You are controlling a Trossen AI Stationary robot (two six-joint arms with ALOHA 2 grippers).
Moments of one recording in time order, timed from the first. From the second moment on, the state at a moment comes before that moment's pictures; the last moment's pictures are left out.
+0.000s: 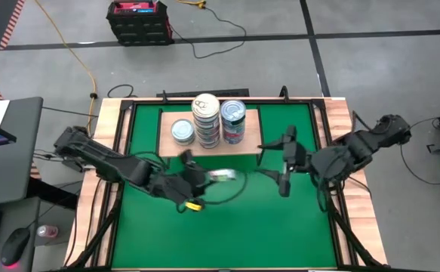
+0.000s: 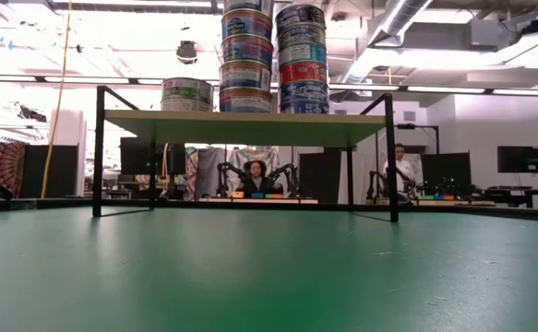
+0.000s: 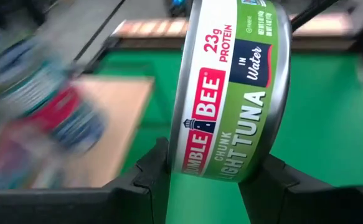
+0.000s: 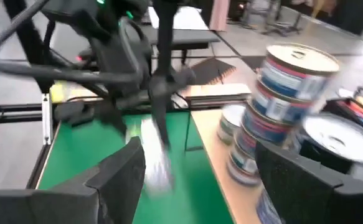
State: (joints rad) left arm -0.43 1.54 1.47 -0.48 -0.66 -0.24; right arm 0.50 1.29 1.55 -0.64 0.68 0.18
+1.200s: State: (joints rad) left arm -0.12 1.36 1.47 -1.45 -1.12 0.17; right arm 0.59 1.38 1.54 -0.80 0.85 0.58
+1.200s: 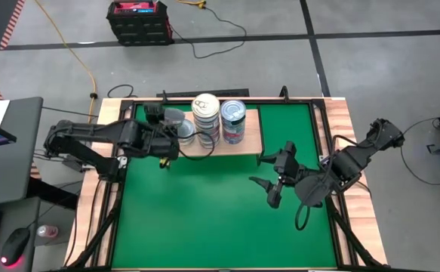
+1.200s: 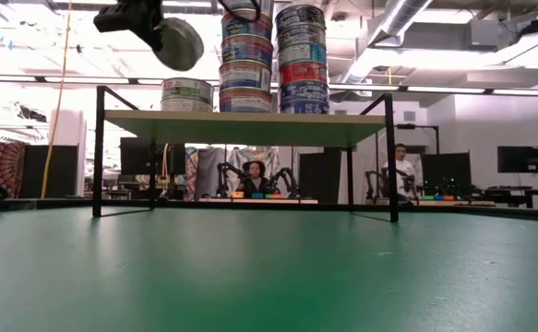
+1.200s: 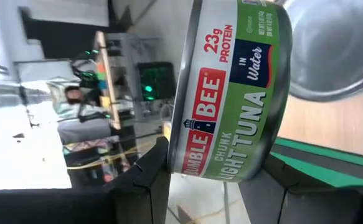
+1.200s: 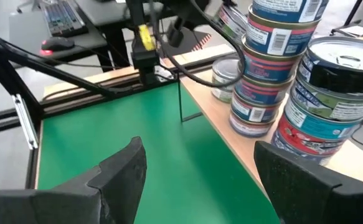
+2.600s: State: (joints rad) left arm -0.12 1.29 1.19 -0.97 -0.90 0.35; right arm 0.59 1.38 1.54 -0.74 0.89 0.59
